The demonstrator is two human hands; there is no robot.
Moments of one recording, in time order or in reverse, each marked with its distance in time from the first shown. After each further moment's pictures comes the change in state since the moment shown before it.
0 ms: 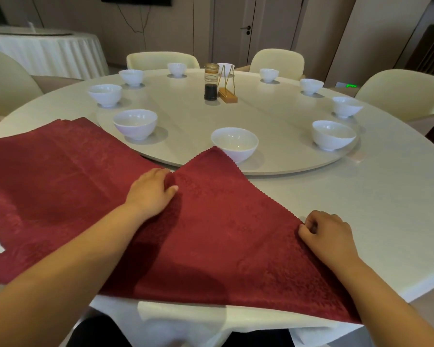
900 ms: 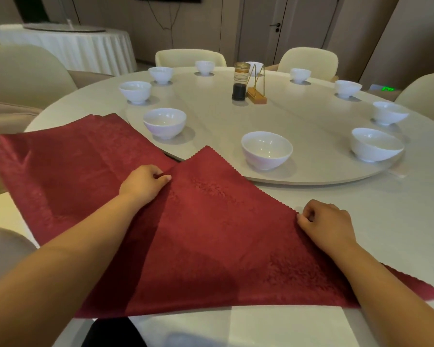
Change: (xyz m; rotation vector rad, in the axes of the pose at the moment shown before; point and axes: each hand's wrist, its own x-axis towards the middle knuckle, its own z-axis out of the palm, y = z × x) left_hand 0.021 -0.058 -0.021 -0.264 0.088 -0.276; right_hand 0.049 -0.052 0.018 -0.088 -0.085 -0.086
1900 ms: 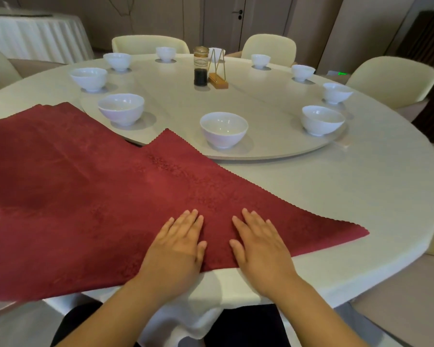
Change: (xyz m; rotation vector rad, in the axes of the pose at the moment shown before) left_hand -0.166 0.037 0.081 0.389 -0.064 0.659; right_hand -0.110 -0.032 0.018 -0.117 -0.151 -0.216
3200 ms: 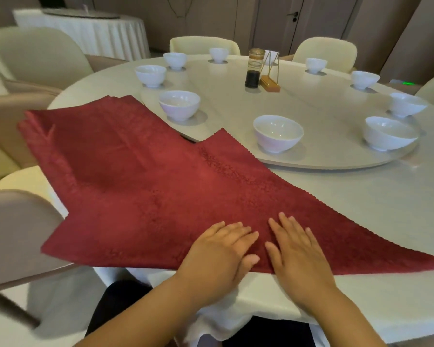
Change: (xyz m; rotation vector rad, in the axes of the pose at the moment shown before) left_hand -0.011 -0.005 -0.004 0.015 0.099 0.147; right_hand 0.007 -0.014 -0.005 0.033 -0.084 -0.030
